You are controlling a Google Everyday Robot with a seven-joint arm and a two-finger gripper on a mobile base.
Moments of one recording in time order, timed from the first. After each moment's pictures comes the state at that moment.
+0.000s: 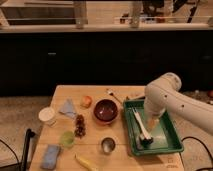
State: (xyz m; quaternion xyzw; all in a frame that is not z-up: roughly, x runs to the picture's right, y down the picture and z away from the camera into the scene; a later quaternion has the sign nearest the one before) arm 0.221 0.135 0.708 -0.28 0.02 -0.01 0.96
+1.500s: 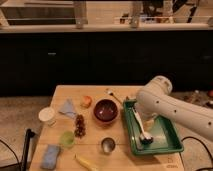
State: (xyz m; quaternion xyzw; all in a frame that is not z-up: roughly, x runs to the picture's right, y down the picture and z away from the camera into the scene) arm 0.191 0.133 0.709 -0.25 0.00 -0.13 0.96
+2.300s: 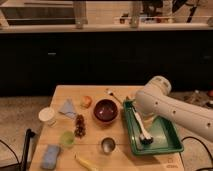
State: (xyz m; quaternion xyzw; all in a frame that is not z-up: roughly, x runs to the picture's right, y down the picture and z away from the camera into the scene) arm 0.186 0.126 0.712 -0.23 -0.01 -0.18 0.96
